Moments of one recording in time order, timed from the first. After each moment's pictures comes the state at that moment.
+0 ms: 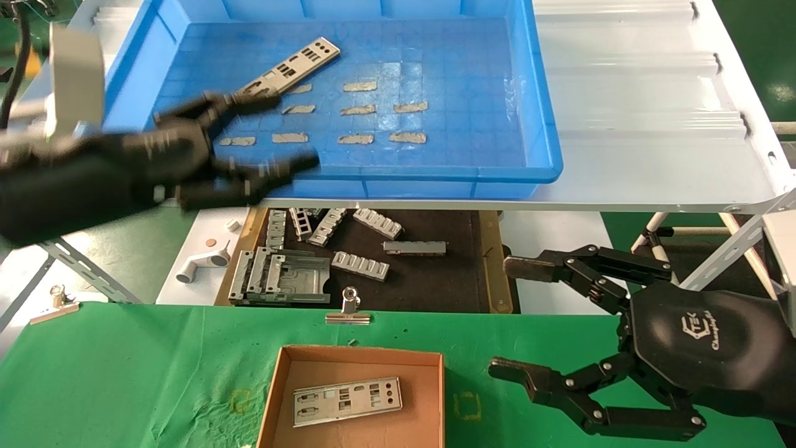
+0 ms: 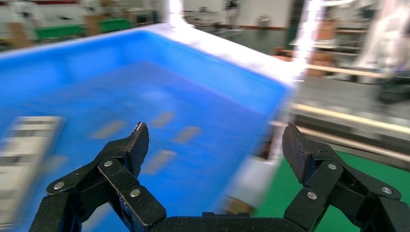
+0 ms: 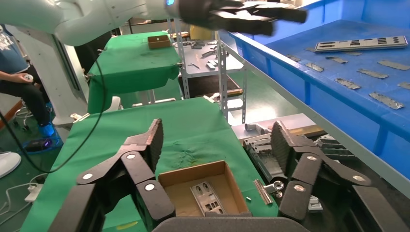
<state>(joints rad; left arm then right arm) -1.33 0.76 0.32 -0.99 0.91 1.26 -0.18 1.10 -0.54 -0.44 1.23 -0.61 -1.41 0.10</state>
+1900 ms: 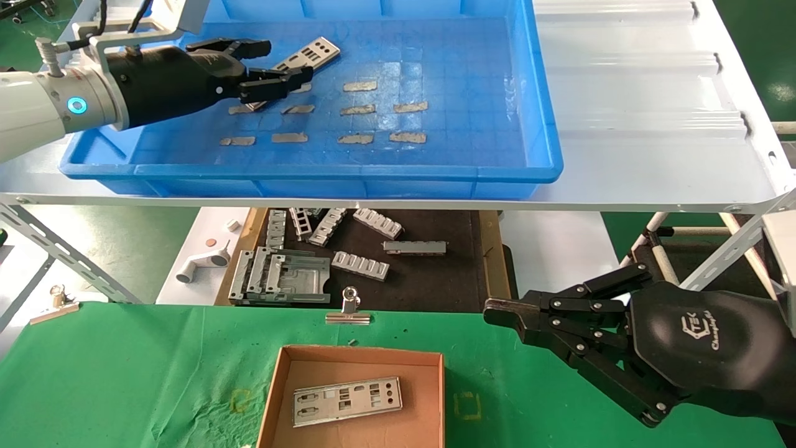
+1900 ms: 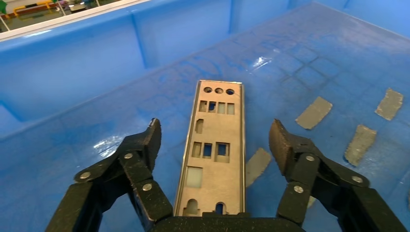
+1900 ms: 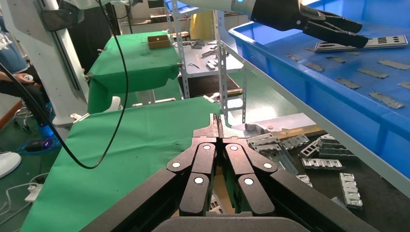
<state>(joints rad) -1.91 1.12 0.47 -0.01 1.22 1.06 0.17 1.10 -0.54 -0.44 1.23 -0.61 -1.41 0.10</state>
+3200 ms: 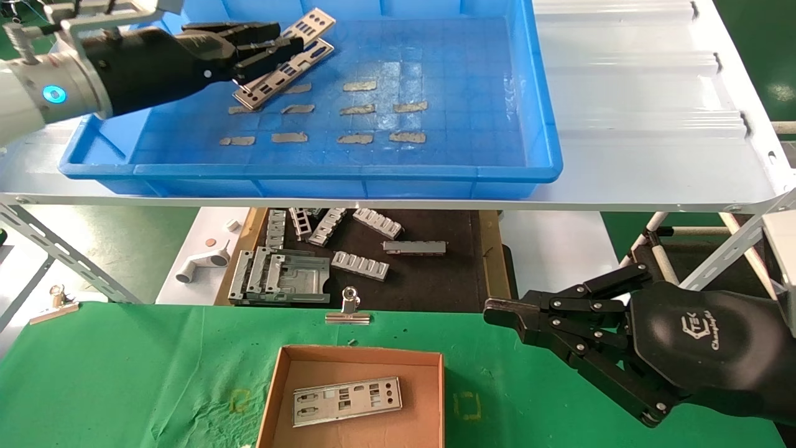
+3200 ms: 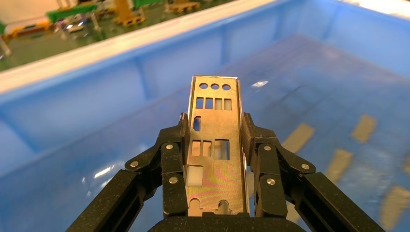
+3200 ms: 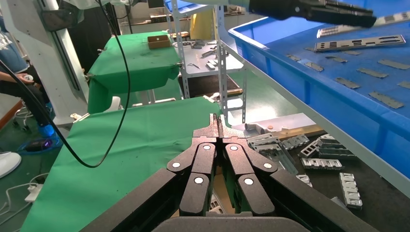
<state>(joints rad) -1.93 1.08 0.45 -0.03 1.19 1.16 0.20 1.10 -0.54 -0.44 1.23 -0.61 -1.41 0.10</state>
